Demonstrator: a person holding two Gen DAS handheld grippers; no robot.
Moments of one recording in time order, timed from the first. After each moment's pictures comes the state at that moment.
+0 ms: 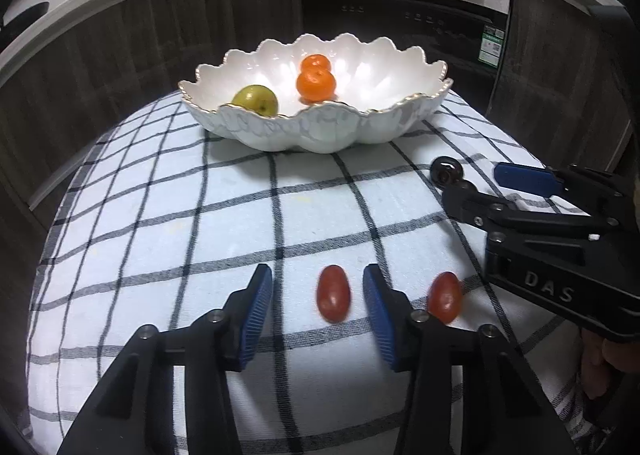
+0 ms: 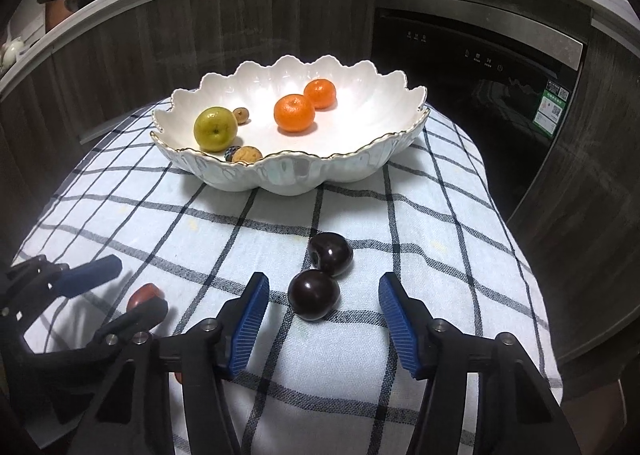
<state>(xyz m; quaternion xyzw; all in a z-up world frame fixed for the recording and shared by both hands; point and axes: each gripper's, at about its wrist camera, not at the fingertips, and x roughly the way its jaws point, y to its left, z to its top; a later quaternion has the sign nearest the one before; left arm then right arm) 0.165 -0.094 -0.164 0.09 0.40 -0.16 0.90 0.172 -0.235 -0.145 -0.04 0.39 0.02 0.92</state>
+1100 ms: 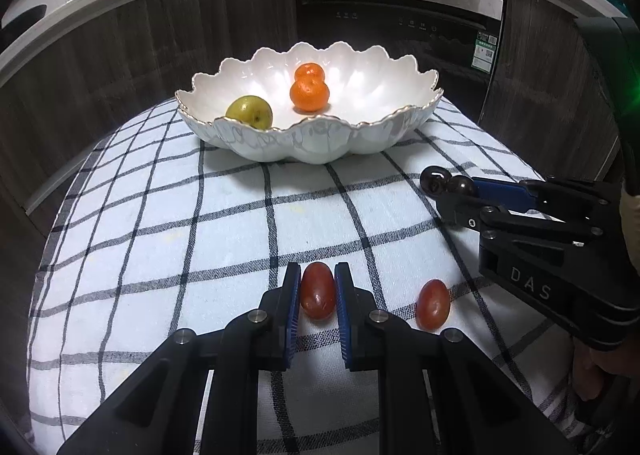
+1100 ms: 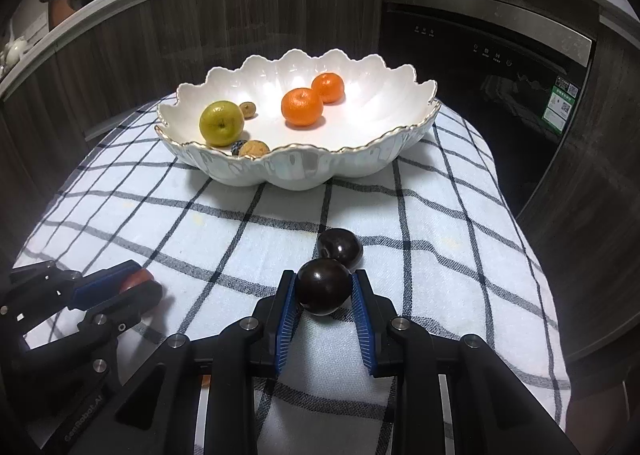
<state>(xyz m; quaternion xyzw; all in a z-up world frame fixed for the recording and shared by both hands) 0.164 -0.093 -0.156 0.08 0.39 -0.16 0.90 0.175 -0.233 -0.147 -0.03 0.40 0.03 0.92</state>
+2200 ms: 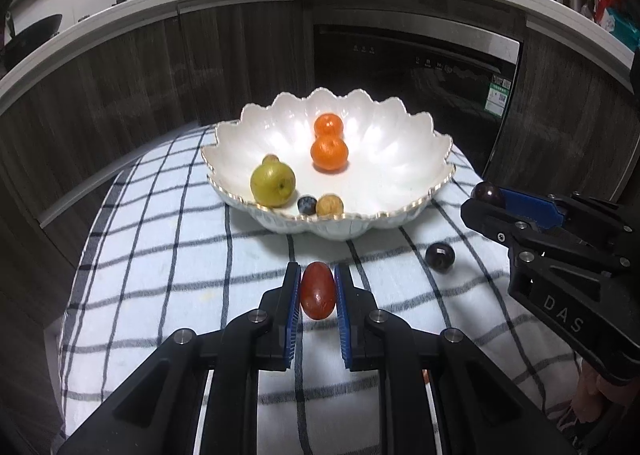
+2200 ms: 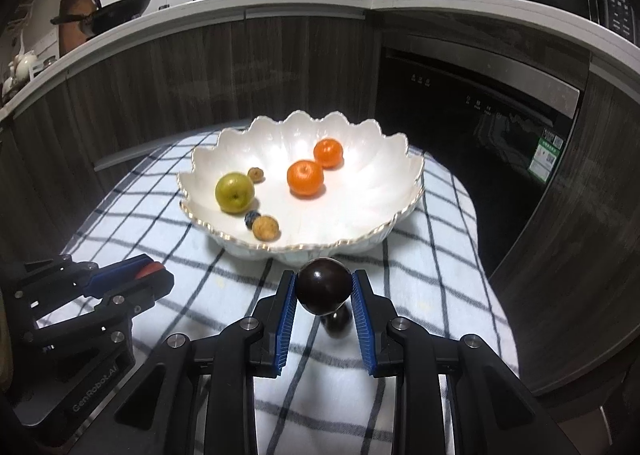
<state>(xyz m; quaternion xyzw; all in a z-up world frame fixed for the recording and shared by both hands) 0.187 -0.088 -0.101 0.06 0.36 -0.15 0.92 0.176 -0.230 -0.083 -0.04 0.34 0.03 0.94</state>
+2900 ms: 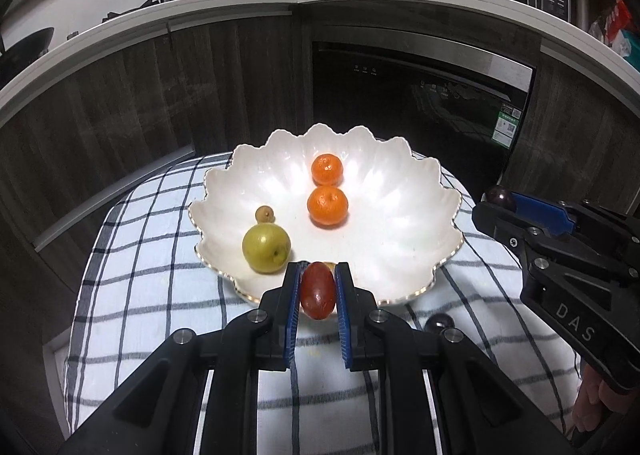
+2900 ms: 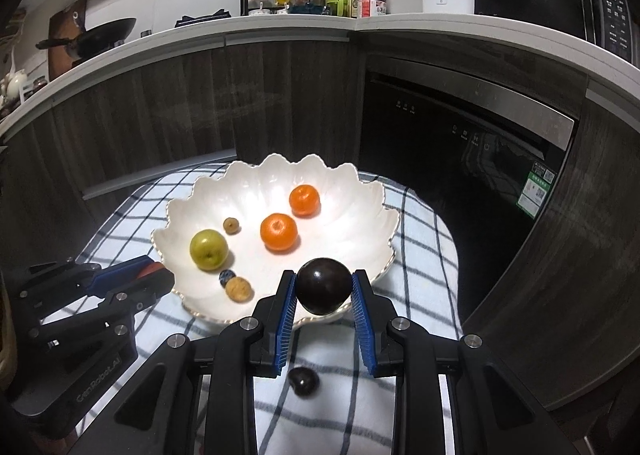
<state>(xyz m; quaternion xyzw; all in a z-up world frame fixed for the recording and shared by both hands) 0.240 -0.107 -0.074 0.06 0.35 -0.15 0.92 0.215 -0.250 -0.050 -0.03 0.32 0.02 0.95</state>
